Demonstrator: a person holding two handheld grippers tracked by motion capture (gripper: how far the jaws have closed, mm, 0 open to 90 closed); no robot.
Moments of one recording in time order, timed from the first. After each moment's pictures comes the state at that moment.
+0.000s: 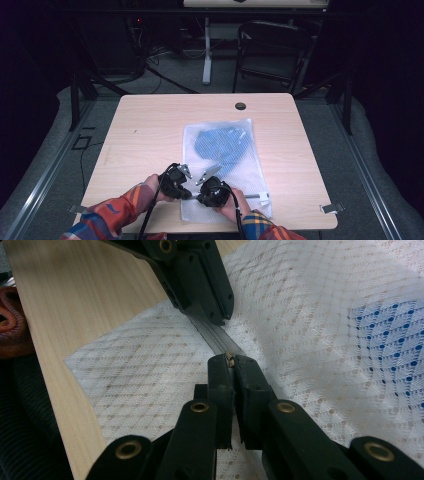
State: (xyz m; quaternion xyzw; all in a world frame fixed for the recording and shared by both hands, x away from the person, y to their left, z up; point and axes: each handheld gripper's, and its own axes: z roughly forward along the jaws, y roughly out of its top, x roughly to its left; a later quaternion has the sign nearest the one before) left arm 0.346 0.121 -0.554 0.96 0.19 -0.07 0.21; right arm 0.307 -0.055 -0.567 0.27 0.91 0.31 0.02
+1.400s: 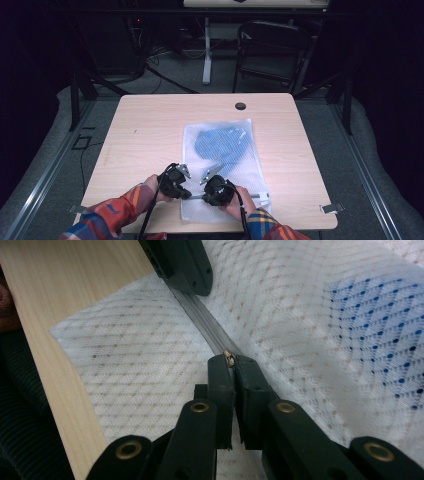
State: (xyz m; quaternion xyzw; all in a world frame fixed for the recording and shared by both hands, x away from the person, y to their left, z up) left arm 0.346 0.123 -0.555 0.95 0.20 -0.08 0.22; right arm 0.310 -0.067 -0.561 0.27 0.92 0.27 0.02
